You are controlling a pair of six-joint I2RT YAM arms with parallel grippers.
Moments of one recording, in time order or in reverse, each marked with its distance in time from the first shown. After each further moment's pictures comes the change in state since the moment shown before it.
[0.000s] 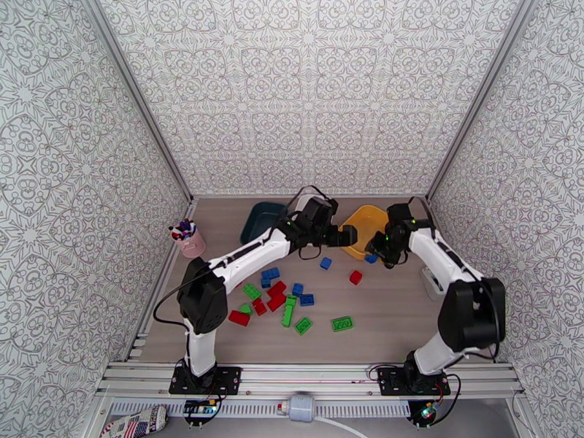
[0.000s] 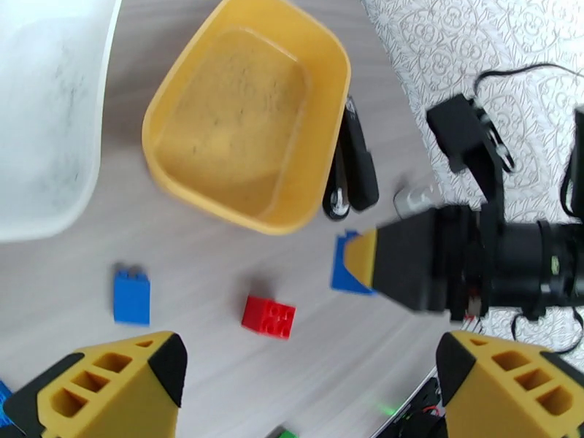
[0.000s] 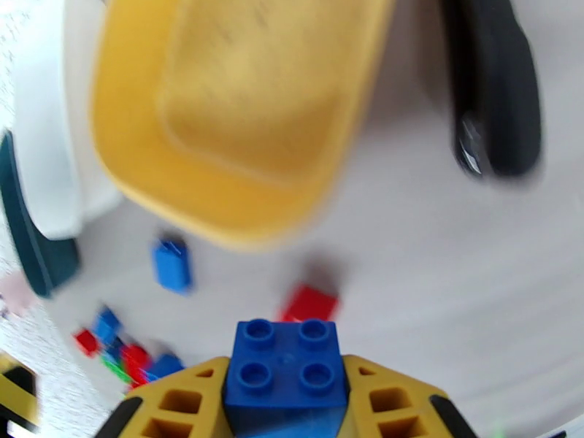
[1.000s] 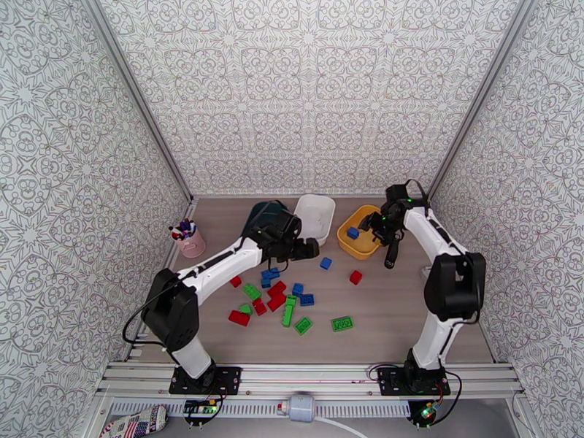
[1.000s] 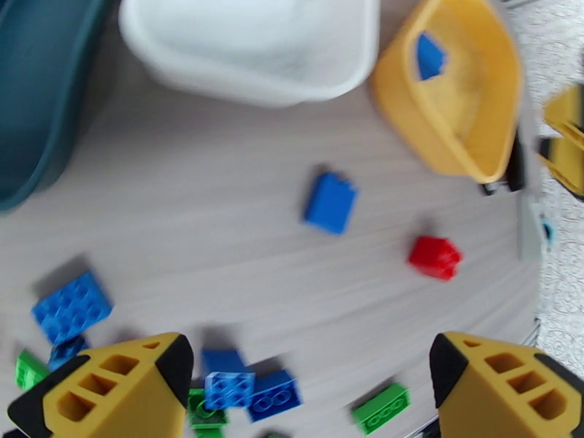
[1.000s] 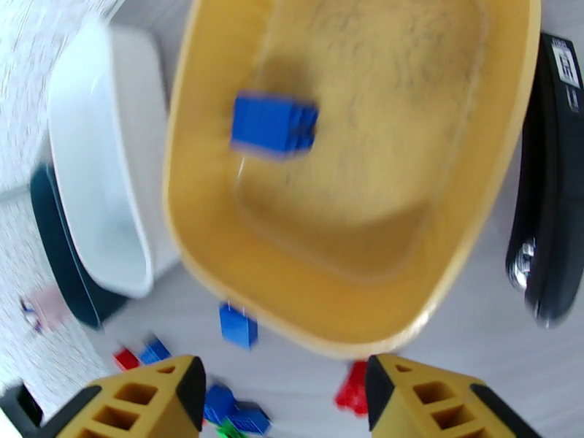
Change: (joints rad) left arm 0.116 -0.285 -0.428 -0.132 -0.172 -0.036; right arm 0.054 0.110 0.222 -0.091 -0.008 -0.067
